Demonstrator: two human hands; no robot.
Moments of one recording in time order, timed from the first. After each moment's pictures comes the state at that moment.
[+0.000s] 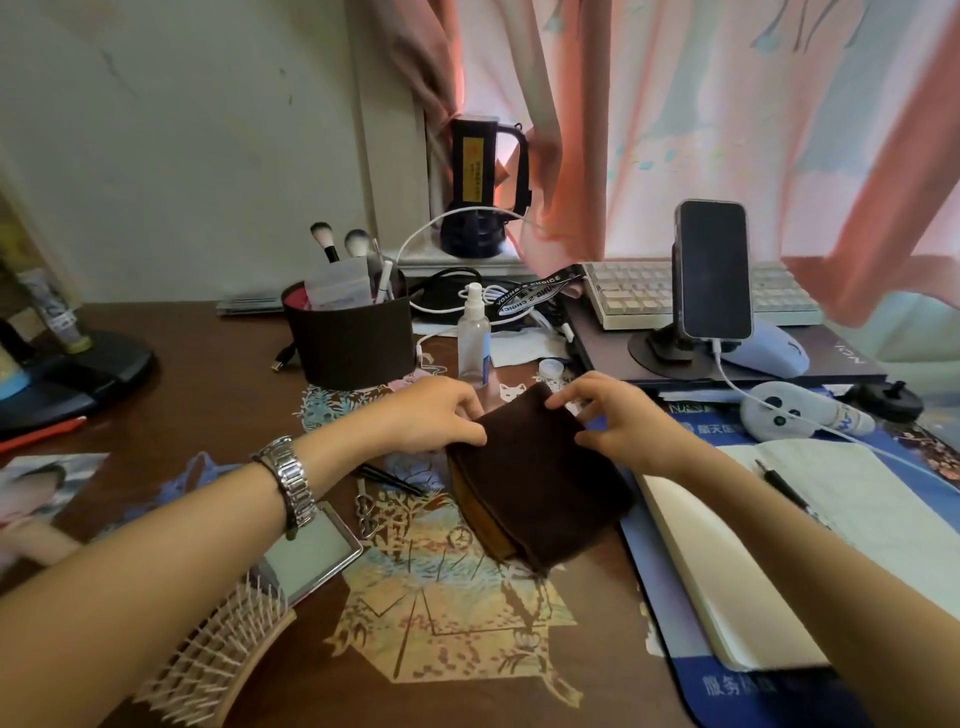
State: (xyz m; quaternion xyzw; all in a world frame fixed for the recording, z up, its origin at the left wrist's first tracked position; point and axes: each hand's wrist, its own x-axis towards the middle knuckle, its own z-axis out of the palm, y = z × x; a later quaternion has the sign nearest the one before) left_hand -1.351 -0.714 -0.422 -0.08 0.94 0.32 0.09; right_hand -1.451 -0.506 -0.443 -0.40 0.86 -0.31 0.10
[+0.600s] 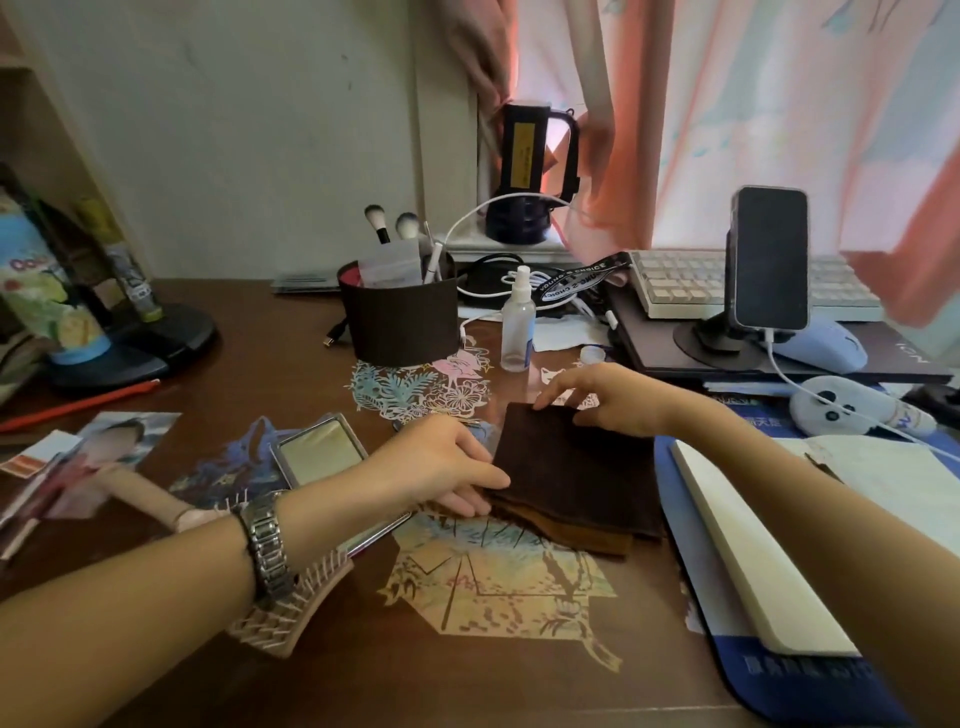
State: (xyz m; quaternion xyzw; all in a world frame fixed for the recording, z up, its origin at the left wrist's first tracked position) left_hand -1.275 -0.701 -0.441 -0.21 0.81 0.54 0.08; right_hand -1.453 -0.549 -0.432 -0.52 0.82 -0.16 0.18
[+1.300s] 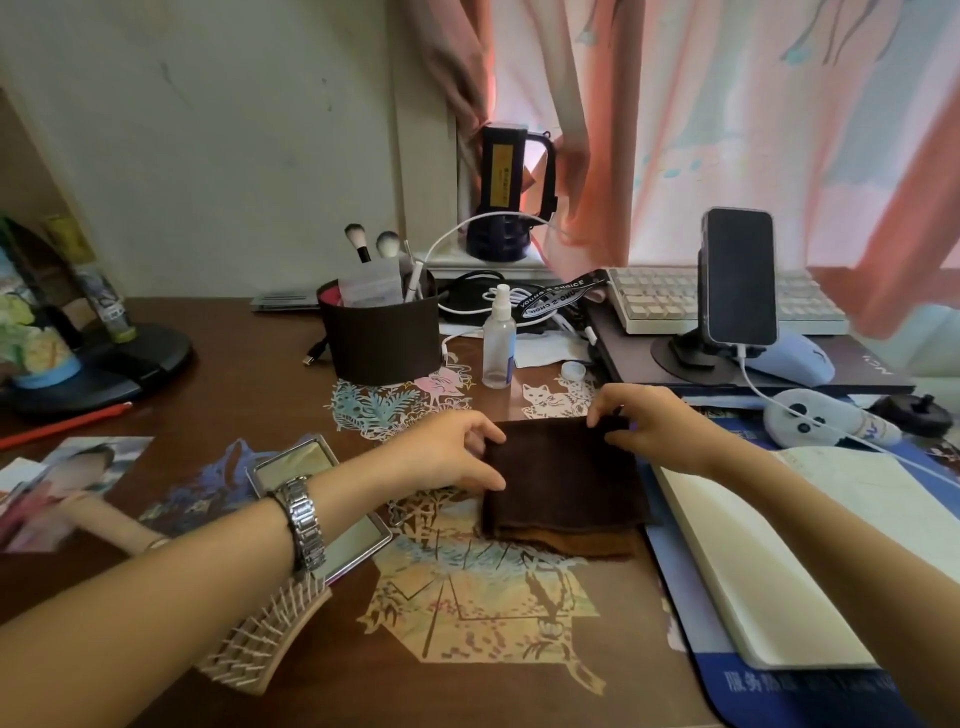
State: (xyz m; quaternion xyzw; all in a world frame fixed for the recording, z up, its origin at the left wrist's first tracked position) left_hand -1.311 -0.708 -0.443 -0.13 0.87 0.46 0.09; right_hand -1.459 -0.498 -0.442 -0.45 0.86 -0.24 0.08
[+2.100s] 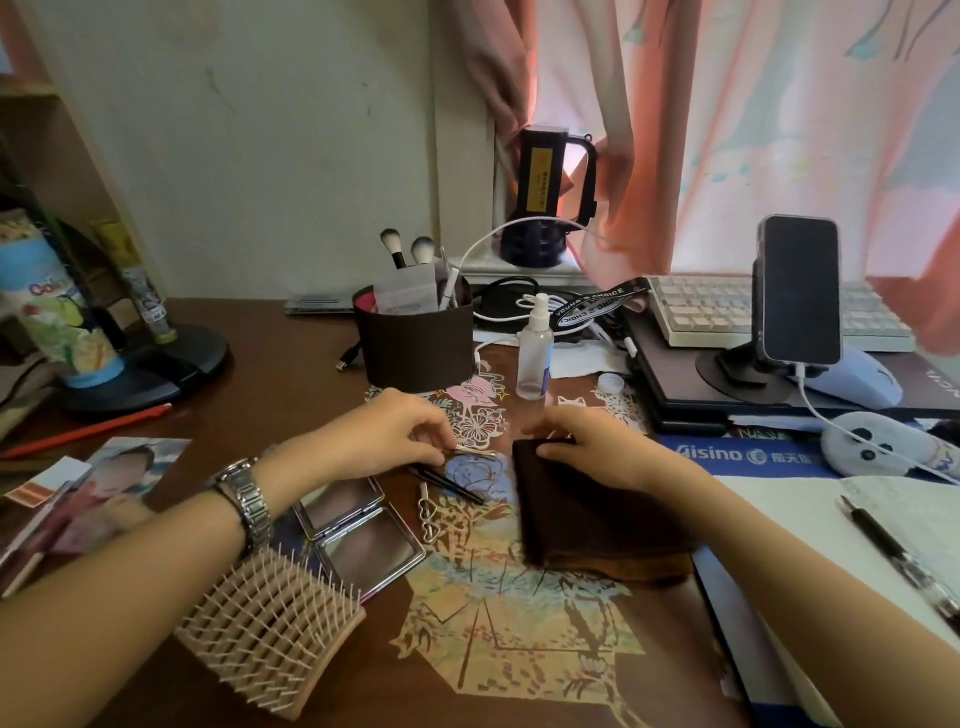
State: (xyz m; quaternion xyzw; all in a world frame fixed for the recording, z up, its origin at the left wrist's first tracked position) left_hand -1.298 -0.799 -0.445 -0.02 0.97 0.24 0.01; right_hand -1.434 -0.583 -0.452 -0.49 0.84 -0.19 0.15
